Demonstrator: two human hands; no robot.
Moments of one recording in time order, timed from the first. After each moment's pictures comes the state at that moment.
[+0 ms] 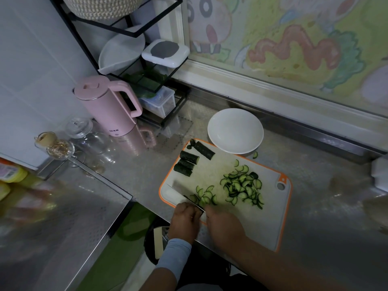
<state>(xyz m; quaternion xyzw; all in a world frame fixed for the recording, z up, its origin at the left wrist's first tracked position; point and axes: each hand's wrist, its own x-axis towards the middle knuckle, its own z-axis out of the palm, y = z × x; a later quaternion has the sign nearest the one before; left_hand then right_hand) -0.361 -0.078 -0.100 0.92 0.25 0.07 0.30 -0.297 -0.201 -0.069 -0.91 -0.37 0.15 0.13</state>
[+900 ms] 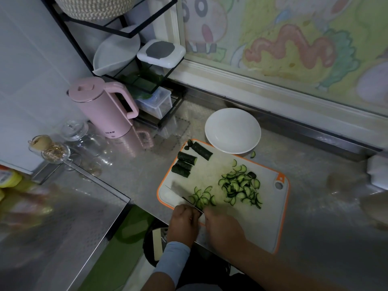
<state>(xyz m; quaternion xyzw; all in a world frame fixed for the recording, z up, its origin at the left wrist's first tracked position) -0.363 -0.077 -0.102 0.92 0.24 0.10 0.29 -0.302 -0.204 -0.078 -0.92 -0.38 0.07 0.12</state>
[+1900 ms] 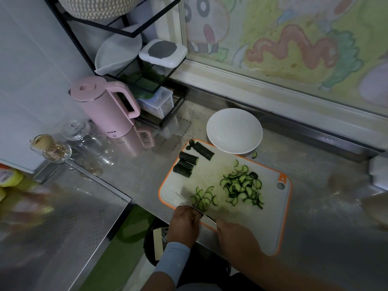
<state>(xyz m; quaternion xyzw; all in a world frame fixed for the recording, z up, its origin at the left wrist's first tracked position) -0.365 -0.073 -0.097 0.93 0.23 0.06 0.27 -0.311 -0.237 -0.079 -0.92 -0.36 0.08 0.10</state>
